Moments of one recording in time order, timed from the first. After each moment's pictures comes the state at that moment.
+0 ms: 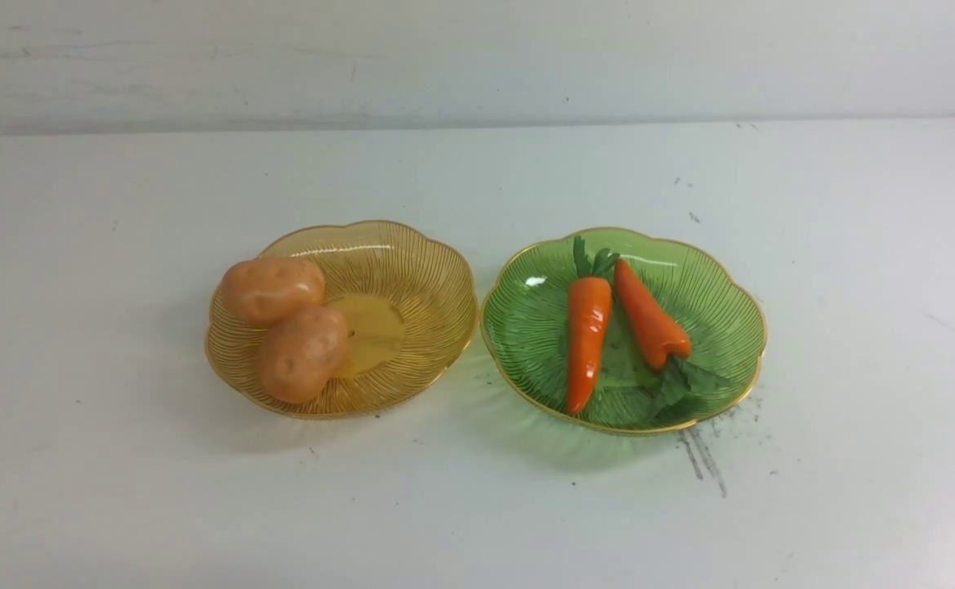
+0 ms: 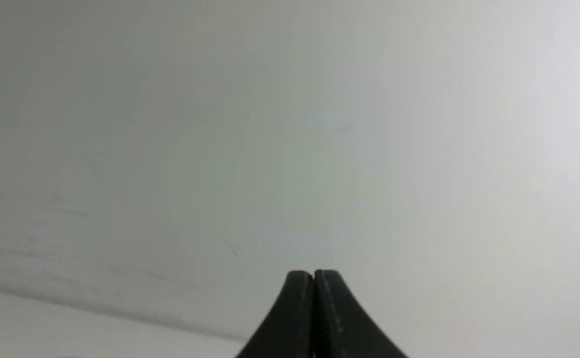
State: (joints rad) right arm 0.20 0.04 -0.38 0.14 0.25 -0.15; left arm -0.09 -0.01 0.03 -0.06 0.38 0.17
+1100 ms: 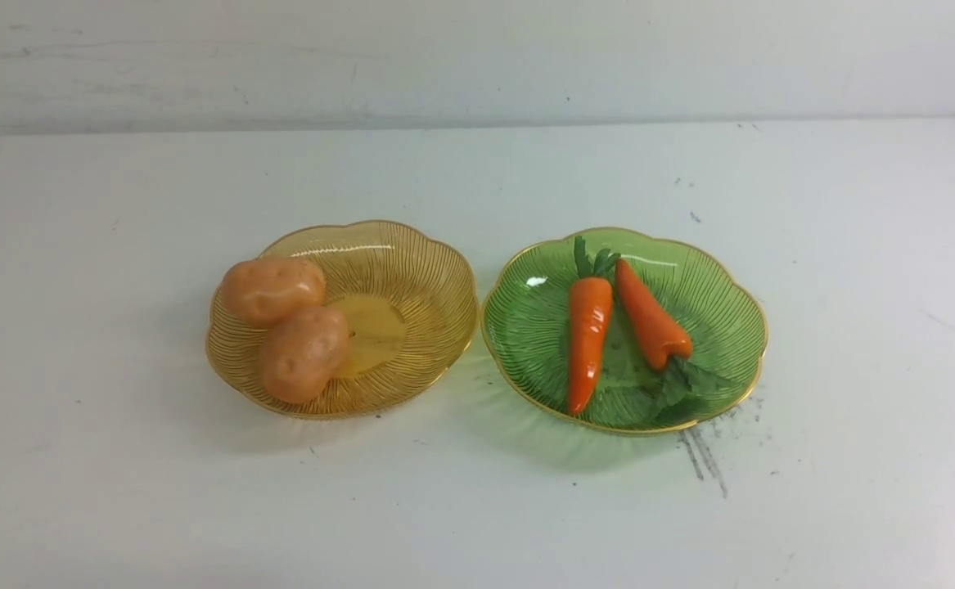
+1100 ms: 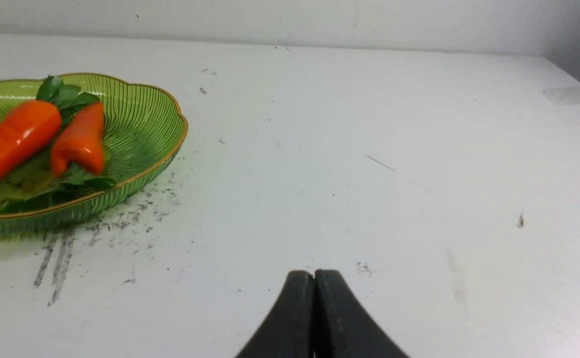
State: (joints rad) right arm -0.11 -0.01 0.02 0.14 0.39 -0.13; left arm -0.09 -0.01 0.03 -0.06 0.38 0.17
